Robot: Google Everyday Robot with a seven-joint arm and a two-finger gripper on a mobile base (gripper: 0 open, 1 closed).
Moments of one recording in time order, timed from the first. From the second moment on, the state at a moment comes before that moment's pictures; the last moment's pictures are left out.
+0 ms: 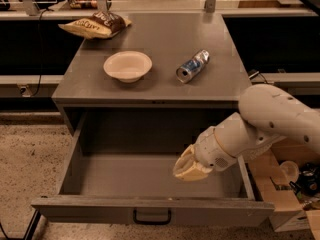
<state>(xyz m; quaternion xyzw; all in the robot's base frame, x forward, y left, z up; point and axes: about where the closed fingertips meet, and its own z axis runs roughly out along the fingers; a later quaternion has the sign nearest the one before) 0.407 -0.052 0.722 -0.64 0.69 0.27 0.20</state>
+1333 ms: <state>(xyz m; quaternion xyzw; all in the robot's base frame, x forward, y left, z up) 0.419 -0.064 0.754 -0.64 0.67 0.26 0.28</state>
